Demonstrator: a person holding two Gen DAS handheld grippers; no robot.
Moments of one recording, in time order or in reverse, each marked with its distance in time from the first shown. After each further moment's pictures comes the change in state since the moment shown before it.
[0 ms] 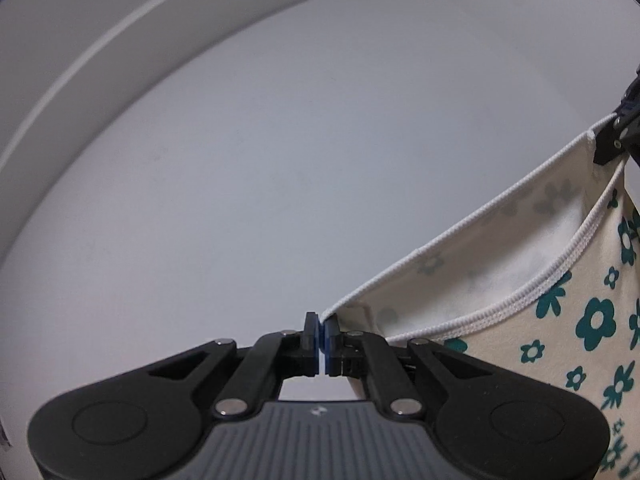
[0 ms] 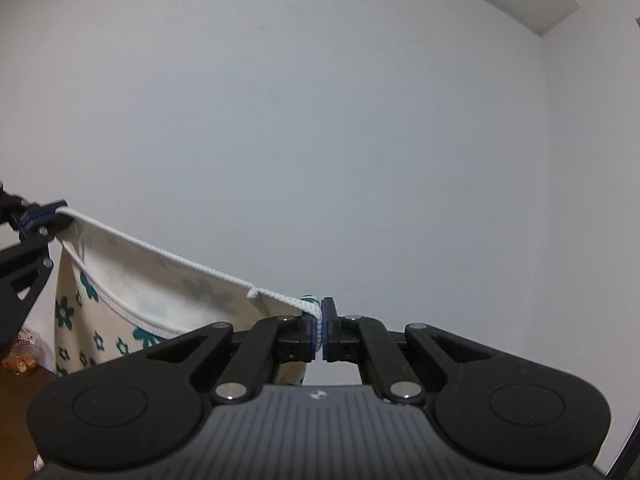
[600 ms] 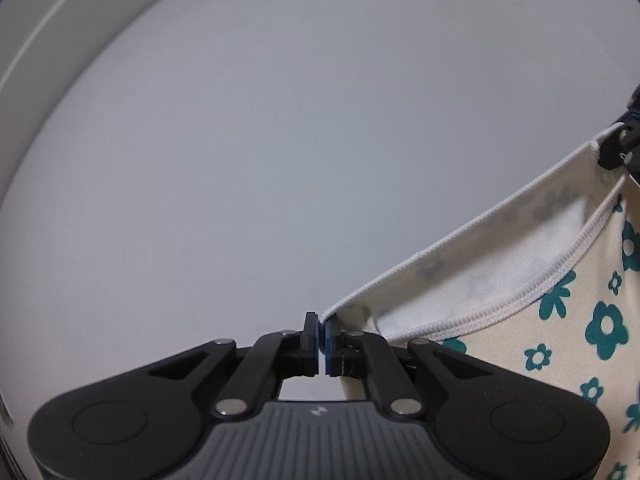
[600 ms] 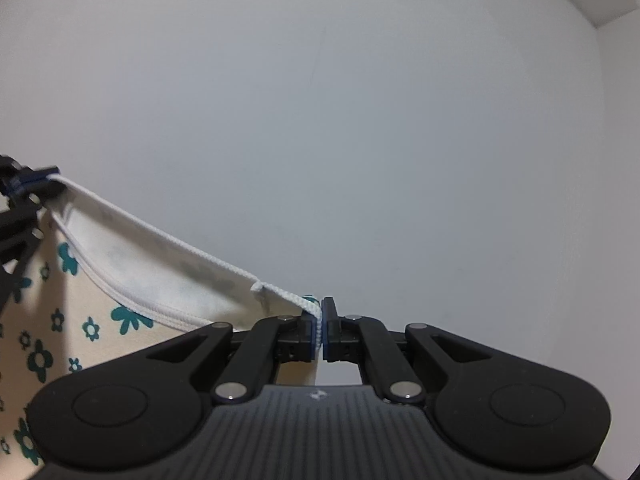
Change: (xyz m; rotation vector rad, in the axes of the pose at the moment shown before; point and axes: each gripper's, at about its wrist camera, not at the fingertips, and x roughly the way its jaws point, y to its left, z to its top) left arm 0.172 -0.075 -0.080 0.007 0.197 0.017; right arm 0.180 0.065 -0.034 -0.126 0.122 -0.010
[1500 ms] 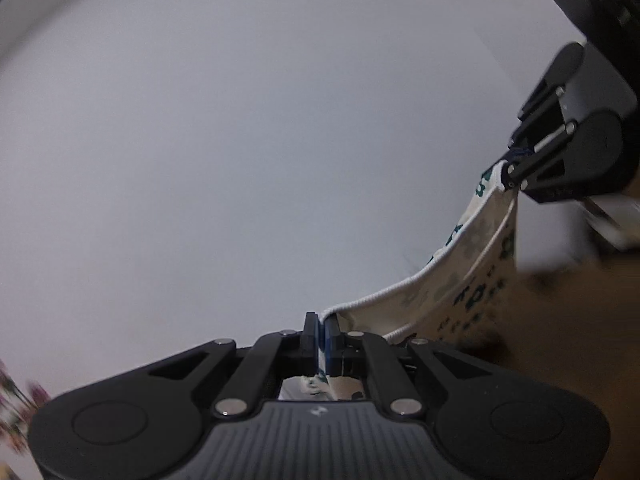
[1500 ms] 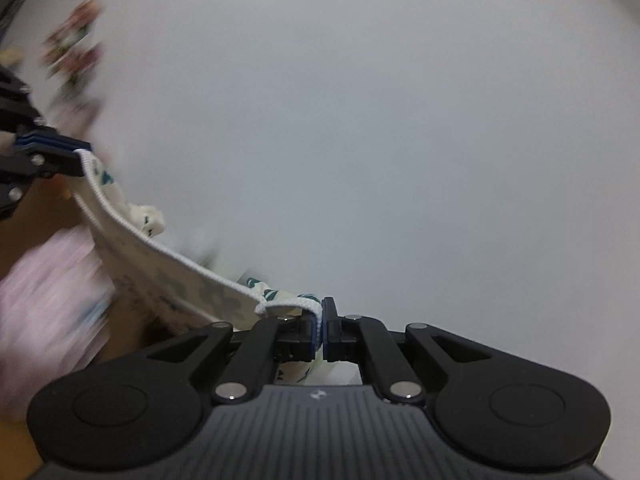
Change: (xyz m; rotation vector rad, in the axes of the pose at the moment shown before) left arm -0.202 -0.144 -0.254 0.055 0.078 -0.420; right arm -0.106 0.047 -0.269 -0.240 0.047 0.329
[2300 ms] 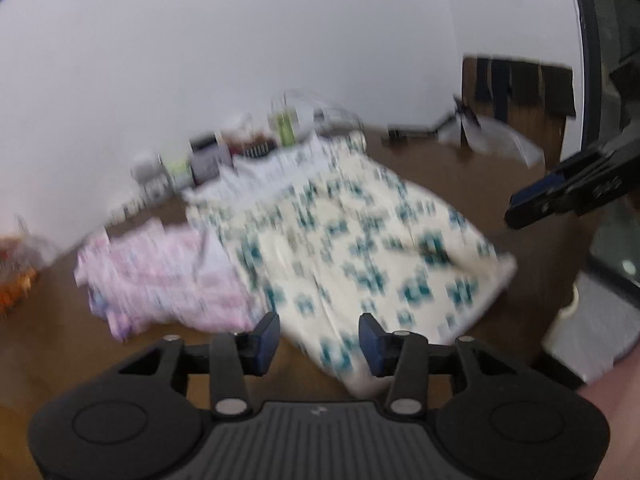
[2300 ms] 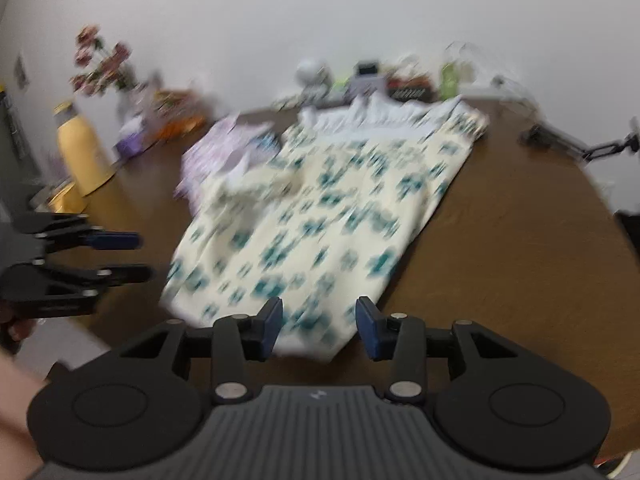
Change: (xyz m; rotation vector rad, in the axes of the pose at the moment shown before) left arm -0.126 0.088 -0.087 -0.224 0.283 -0.358; right arm -0.052 0.023 -0.137 0.577 0.330 0.388
